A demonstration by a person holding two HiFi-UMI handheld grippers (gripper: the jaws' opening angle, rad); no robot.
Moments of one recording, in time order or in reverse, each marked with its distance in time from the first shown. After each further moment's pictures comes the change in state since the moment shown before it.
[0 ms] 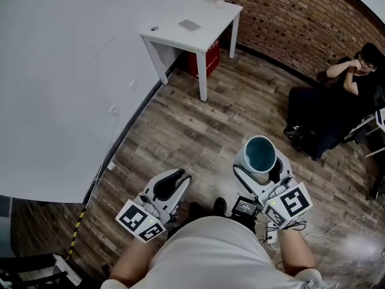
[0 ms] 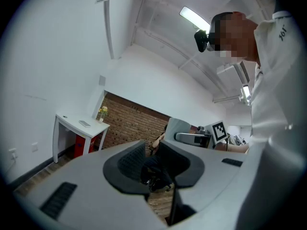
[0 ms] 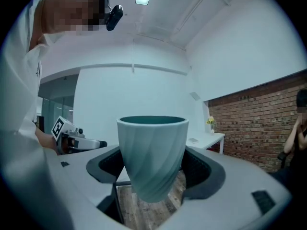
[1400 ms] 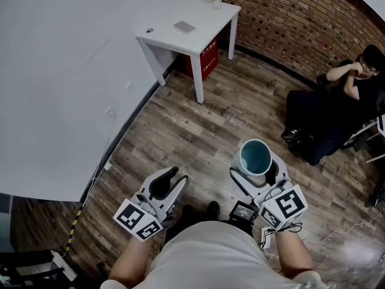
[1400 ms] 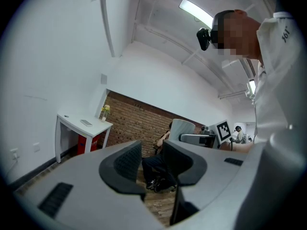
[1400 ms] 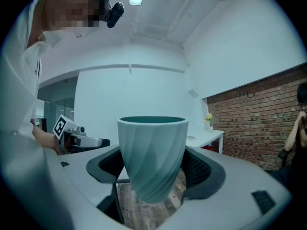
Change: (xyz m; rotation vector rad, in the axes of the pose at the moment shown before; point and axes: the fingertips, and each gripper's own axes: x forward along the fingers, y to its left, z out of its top) left arm 0.058 -0.003 -0.011 0.012 0.019 0.065; right arm -0.014 -0.060 -0.015 0.020 0.015 0.030
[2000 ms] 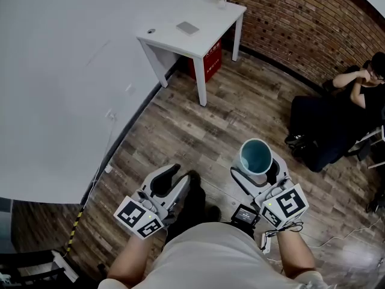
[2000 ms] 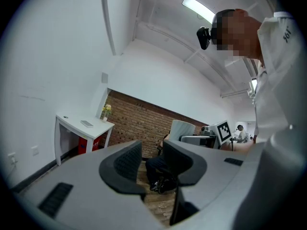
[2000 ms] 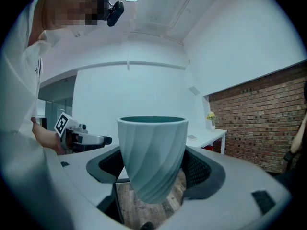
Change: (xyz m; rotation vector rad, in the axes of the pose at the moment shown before) left arm 0.042 0.049 0.013 0.005 0.010 0.006; right arm 0.053 -0.037 -0.002 -0.004 0.020 0.020
